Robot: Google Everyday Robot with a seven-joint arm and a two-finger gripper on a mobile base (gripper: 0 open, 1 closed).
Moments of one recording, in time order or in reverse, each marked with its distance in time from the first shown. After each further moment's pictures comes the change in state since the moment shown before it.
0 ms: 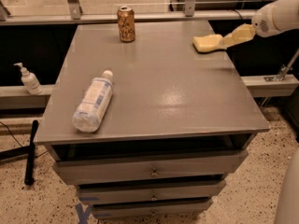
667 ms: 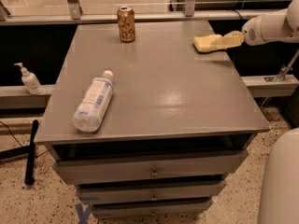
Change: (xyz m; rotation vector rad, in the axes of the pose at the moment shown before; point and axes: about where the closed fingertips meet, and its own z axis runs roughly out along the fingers) arm 0.016 -0.007 0.054 -0.049 -0.081 0.161
